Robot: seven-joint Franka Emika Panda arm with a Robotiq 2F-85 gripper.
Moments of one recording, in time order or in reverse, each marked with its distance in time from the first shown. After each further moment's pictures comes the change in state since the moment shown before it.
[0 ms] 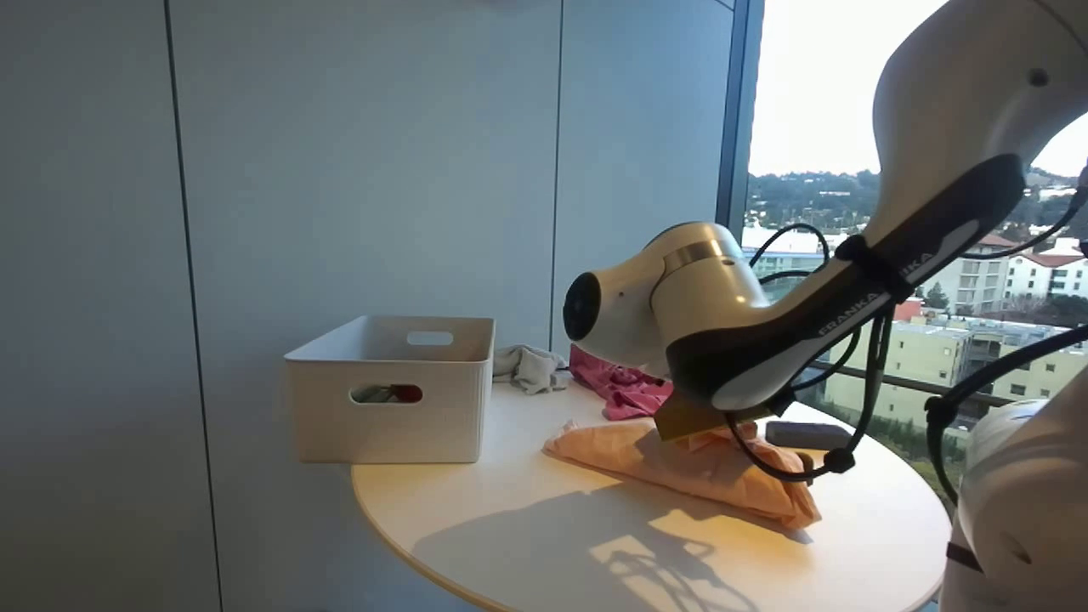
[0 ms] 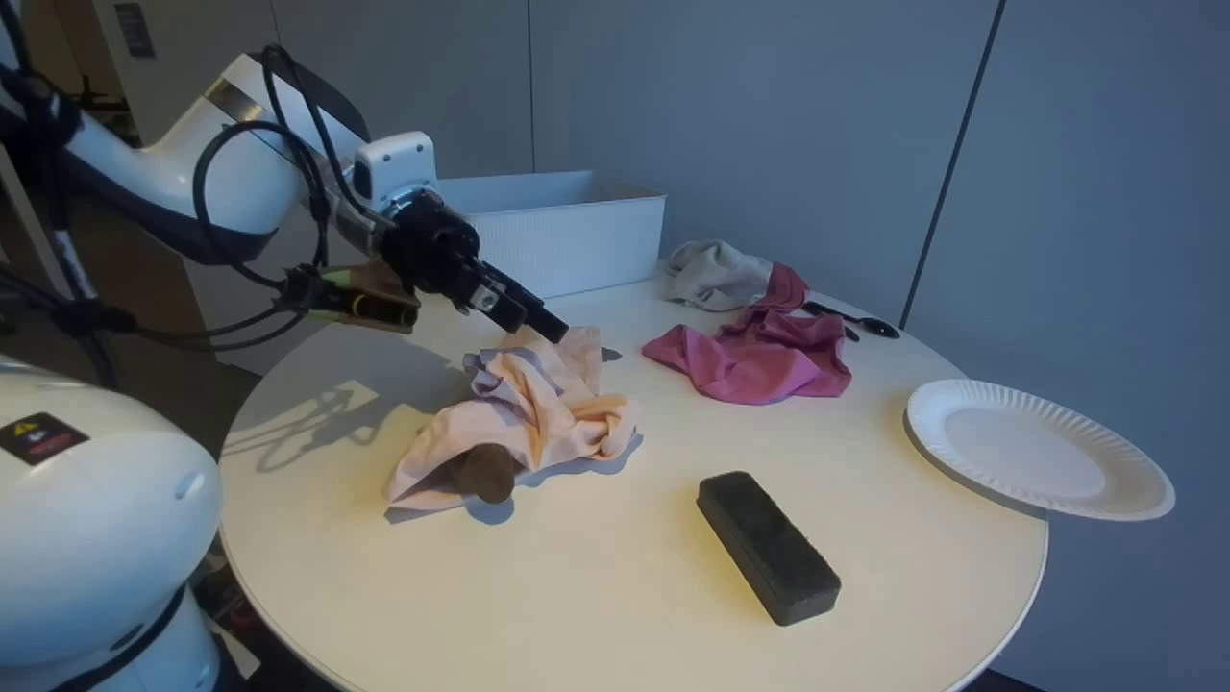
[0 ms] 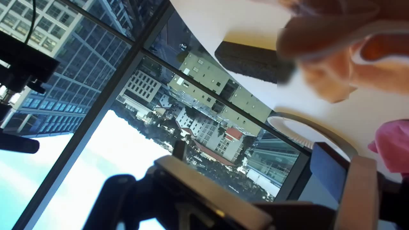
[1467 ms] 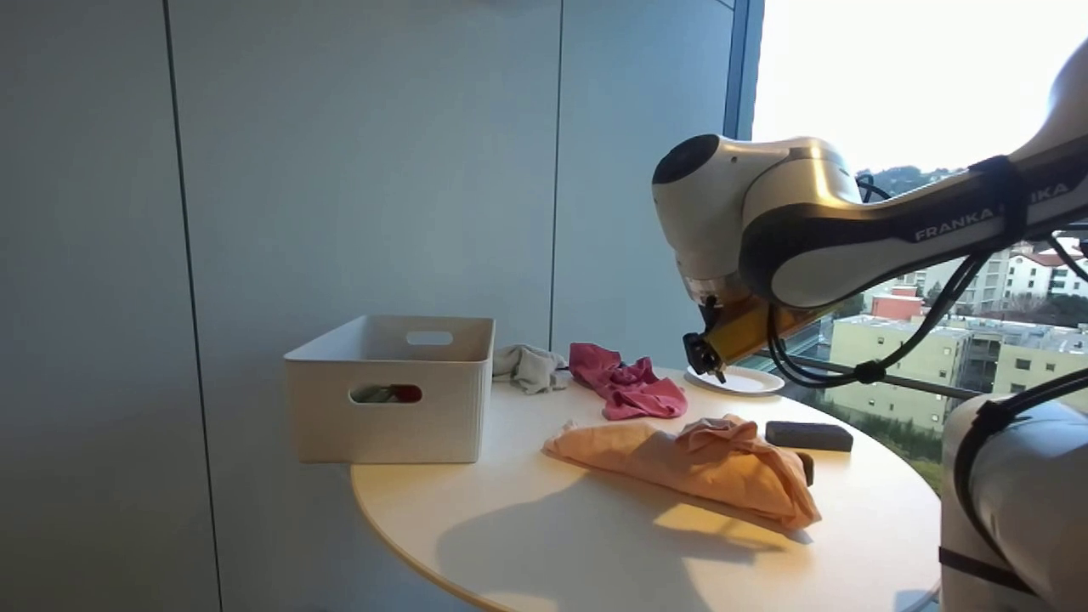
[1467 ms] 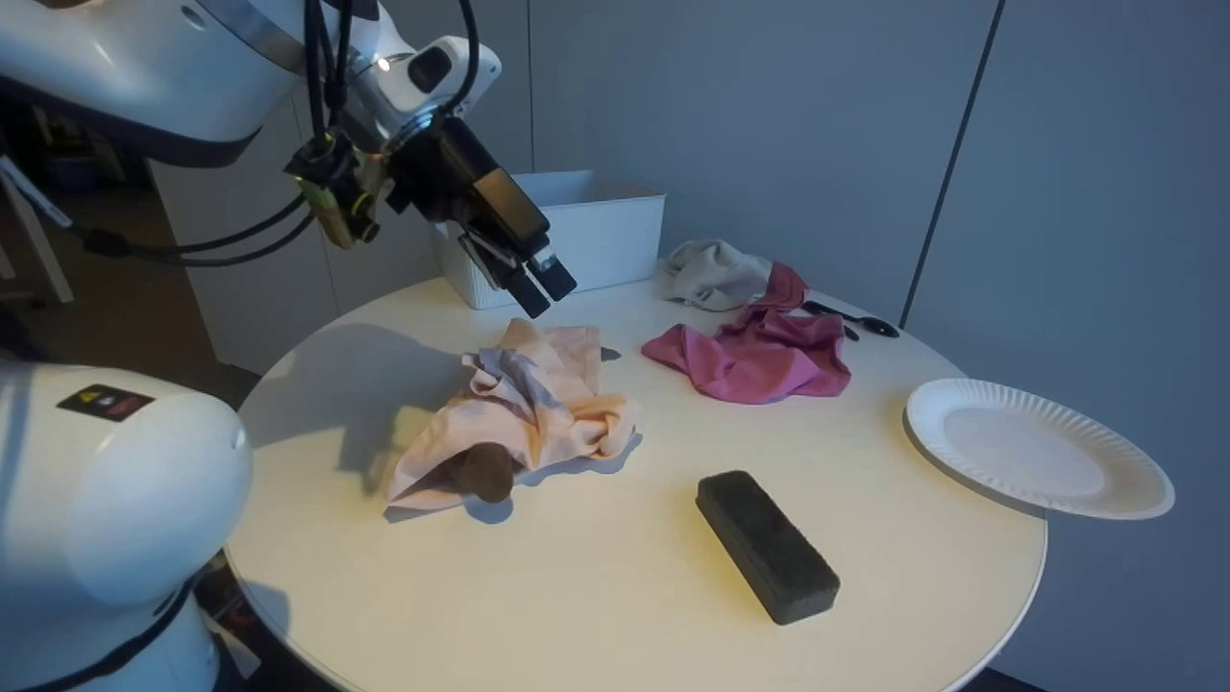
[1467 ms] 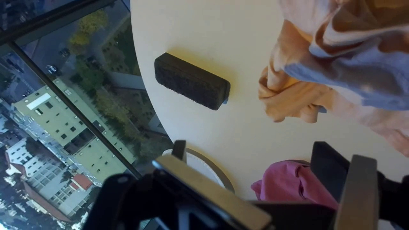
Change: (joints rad) arm 0.269 -0.358 -0.451 -0.001 0.024 0.125 -0.702
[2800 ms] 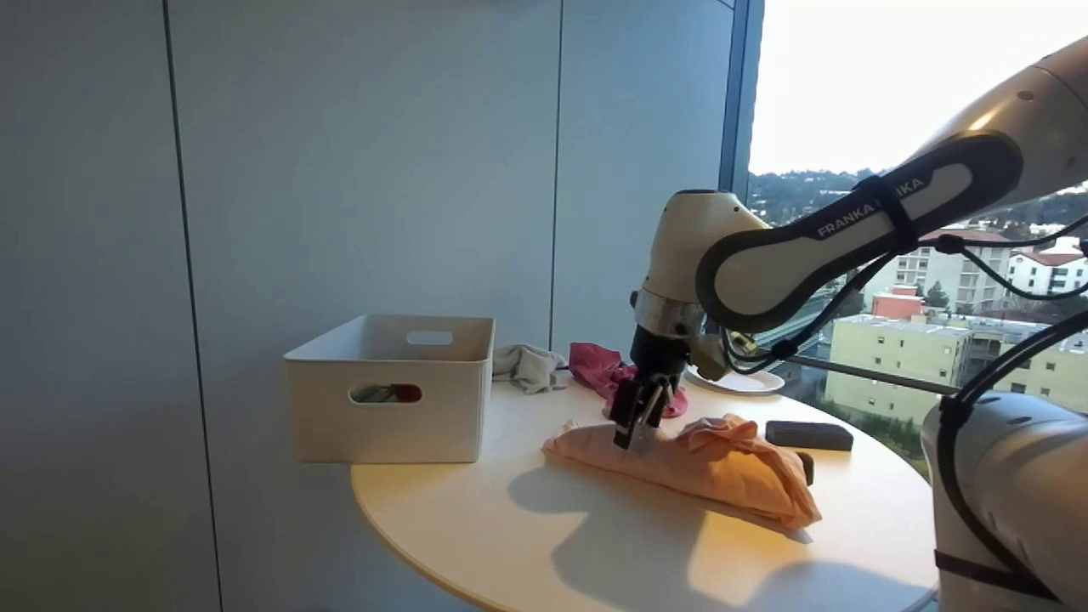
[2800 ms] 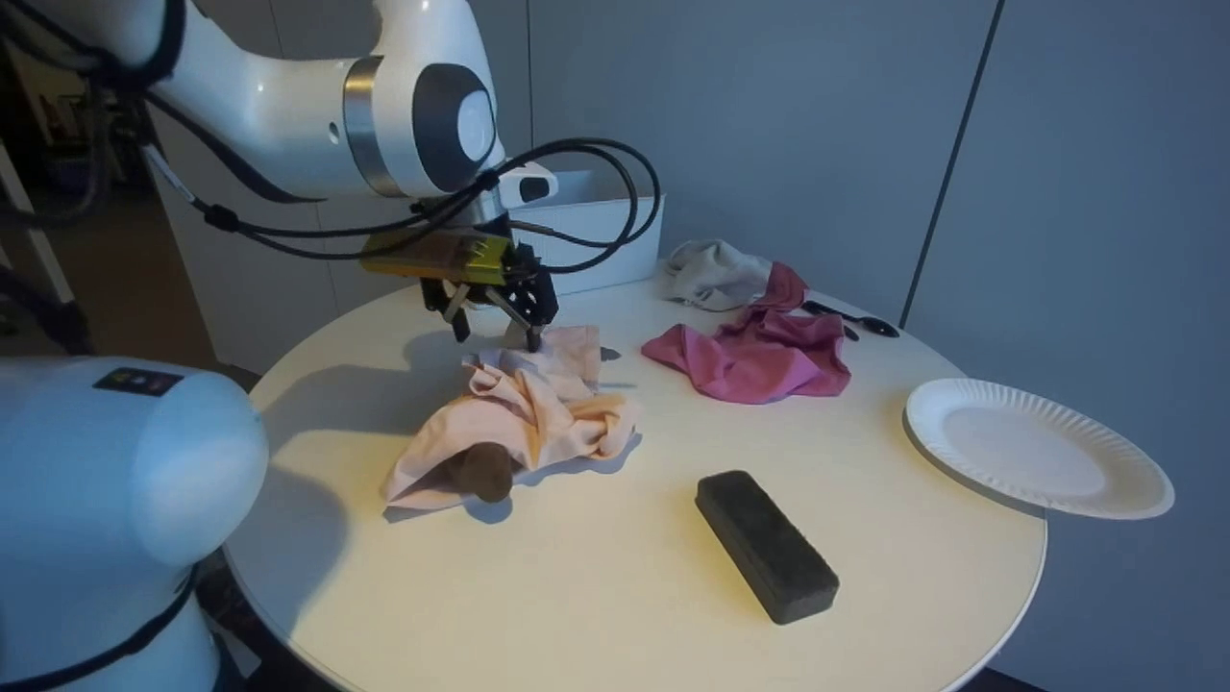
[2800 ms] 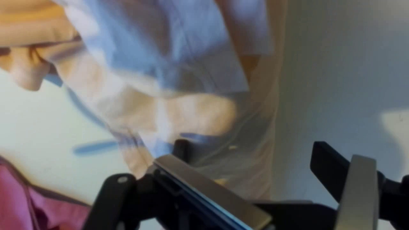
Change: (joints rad) arm 0.180 0.197 -0.408 -0.016 0.397 0.663 -0.883
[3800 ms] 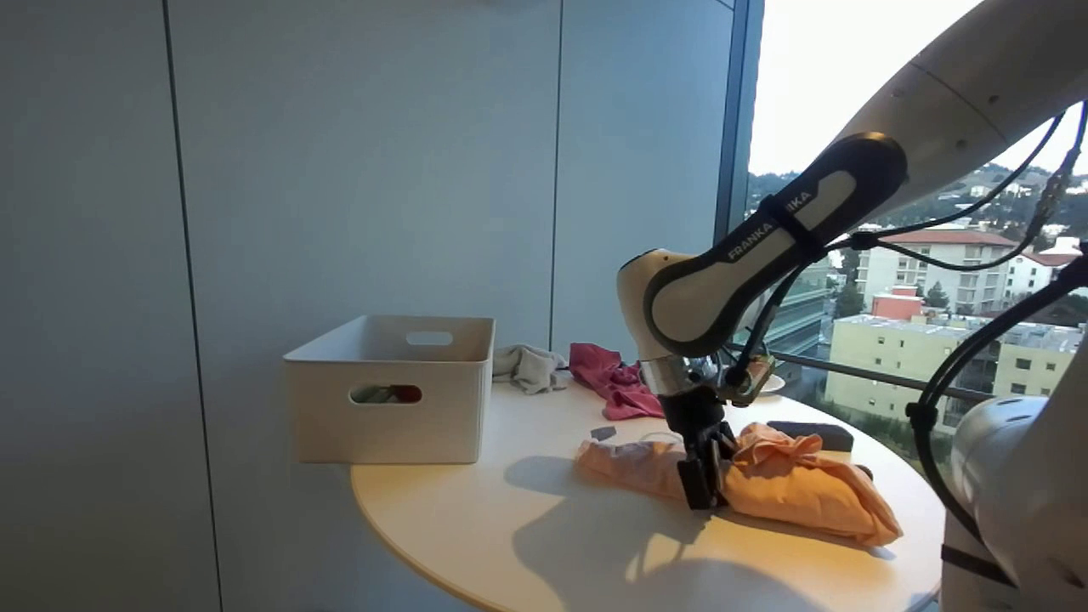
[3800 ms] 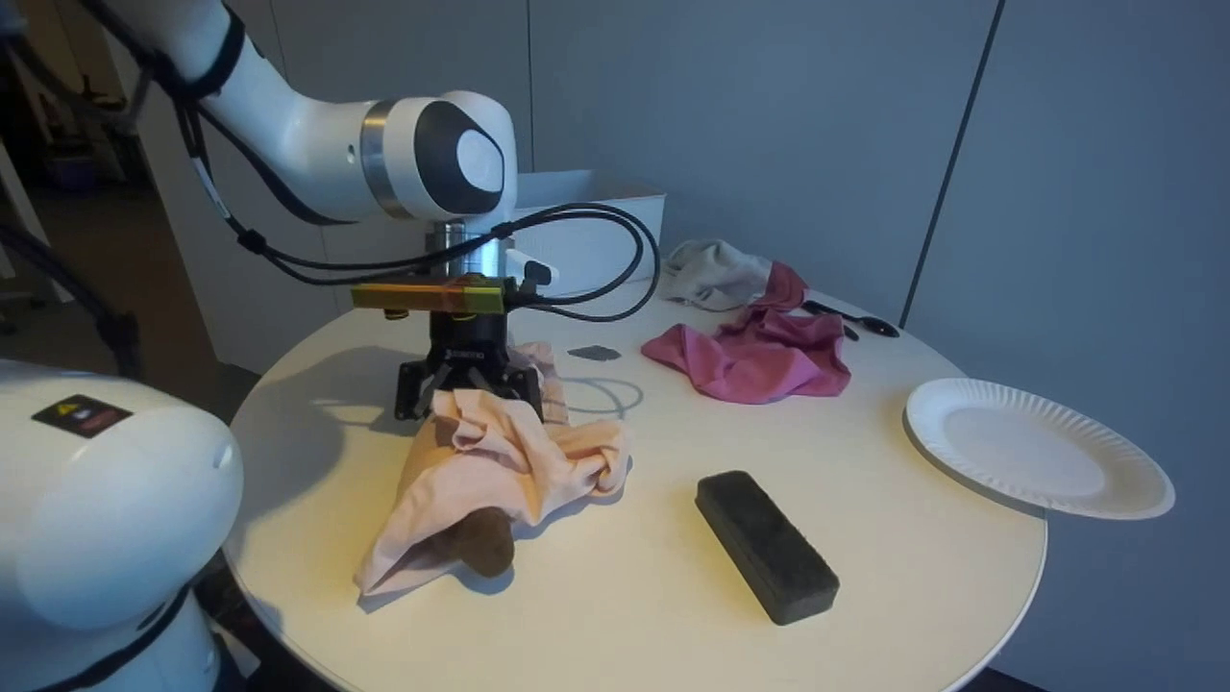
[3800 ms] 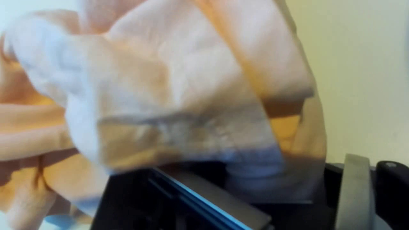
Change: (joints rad) arm -0.299 0.284 0.320 0.050 0.210 -0.398 -0.212
